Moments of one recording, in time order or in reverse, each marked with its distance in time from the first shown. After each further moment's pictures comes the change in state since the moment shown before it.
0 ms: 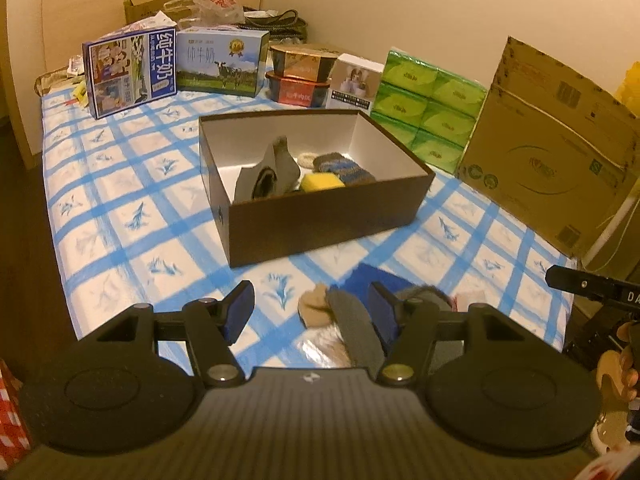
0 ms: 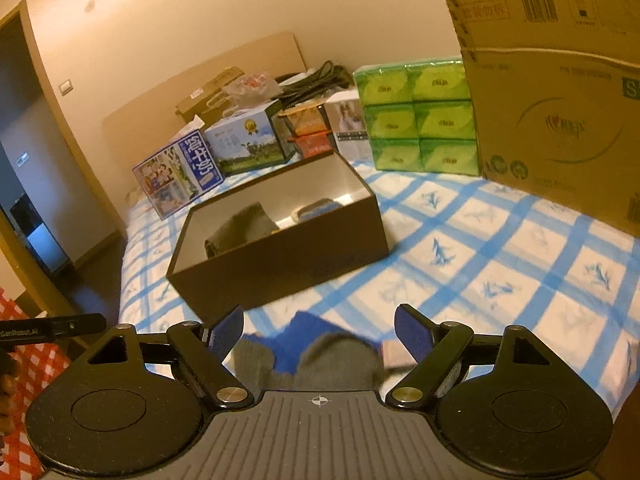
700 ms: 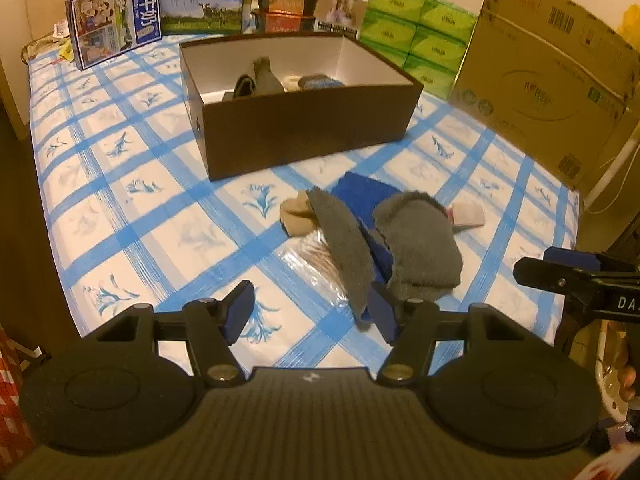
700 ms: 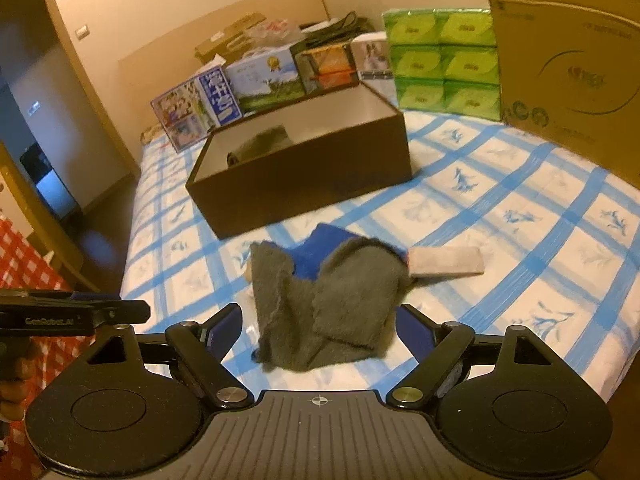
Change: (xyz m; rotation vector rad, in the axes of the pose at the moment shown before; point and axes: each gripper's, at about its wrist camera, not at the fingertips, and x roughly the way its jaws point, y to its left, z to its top) left arm 0.022 -0.022 -0.061 0.043 0.160 0.005; right arm 0.007 0.021 -0.064 -0.060 0.148 0.018
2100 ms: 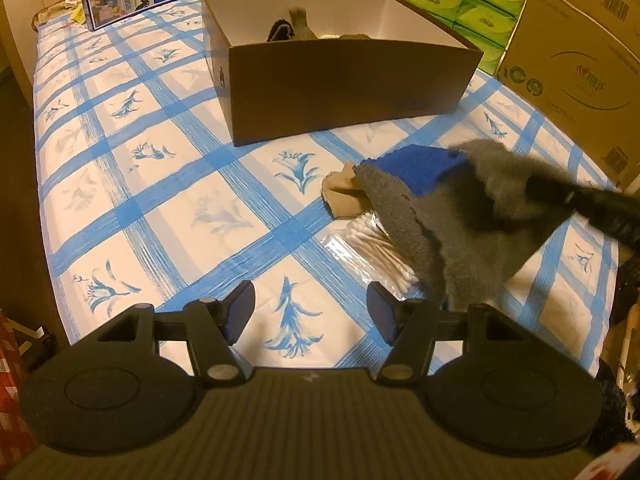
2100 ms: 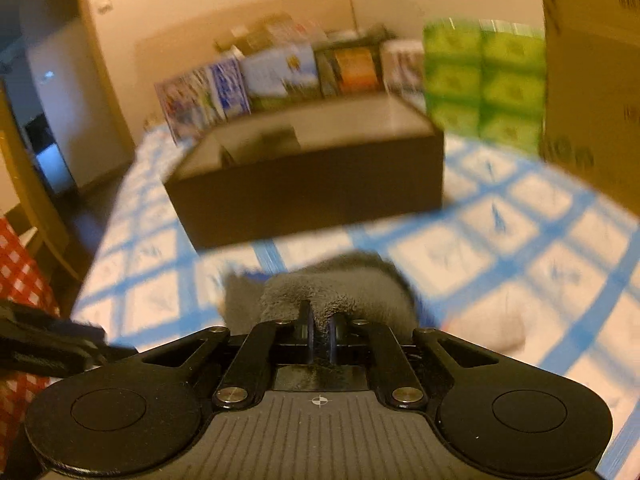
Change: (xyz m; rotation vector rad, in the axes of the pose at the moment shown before) left arm 0.066 0.030 0.003 -0.051 0.080 0.057; right arm 0.082 0.008 0.017 -0.148 -0.084 -0.015
